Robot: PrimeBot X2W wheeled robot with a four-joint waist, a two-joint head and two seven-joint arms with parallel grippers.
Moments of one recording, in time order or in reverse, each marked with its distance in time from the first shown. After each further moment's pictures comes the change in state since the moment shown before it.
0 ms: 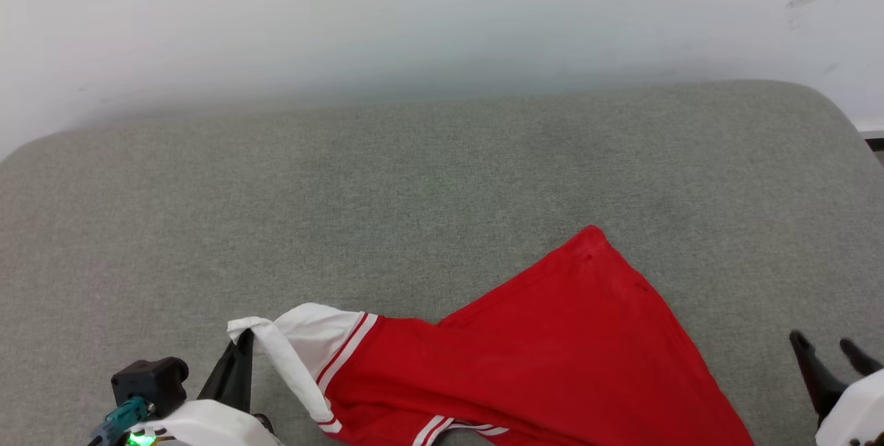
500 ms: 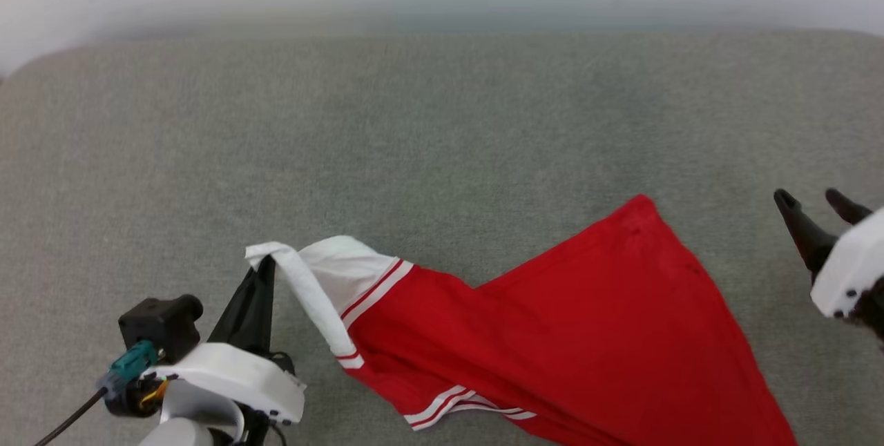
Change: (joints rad) left arm -0.132 -0.014 -0.016 -0.046 0.044 -0.020 -0.002; right arm -0.386 -0.134 0.141 0.149 0.066 0.000 -0.042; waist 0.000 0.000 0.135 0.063
